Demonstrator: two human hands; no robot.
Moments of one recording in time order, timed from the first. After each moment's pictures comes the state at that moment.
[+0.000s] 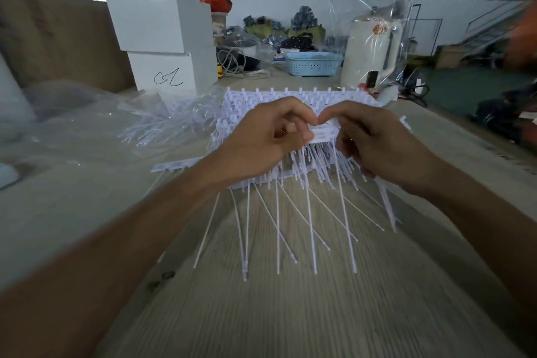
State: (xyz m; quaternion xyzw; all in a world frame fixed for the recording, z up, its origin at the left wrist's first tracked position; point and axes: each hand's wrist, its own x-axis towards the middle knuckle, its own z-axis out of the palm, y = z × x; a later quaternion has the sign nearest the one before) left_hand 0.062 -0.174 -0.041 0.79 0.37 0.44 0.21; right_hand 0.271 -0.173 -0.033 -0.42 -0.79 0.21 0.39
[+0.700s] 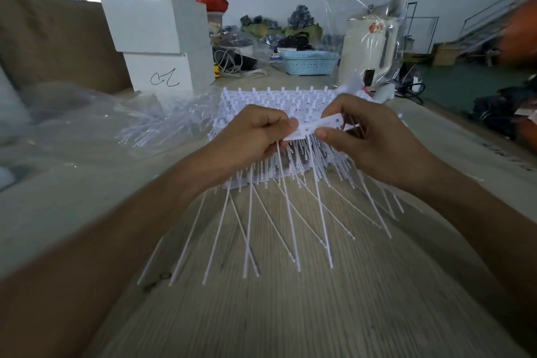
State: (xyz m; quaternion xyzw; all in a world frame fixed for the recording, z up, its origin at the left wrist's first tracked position) left_hand 0.054 -0.171 -0.038 0.74 0.43 0.42 0.31; right_hand 0.270 -0.177 -0.031 -0.34 -0.83 0.14 0.42
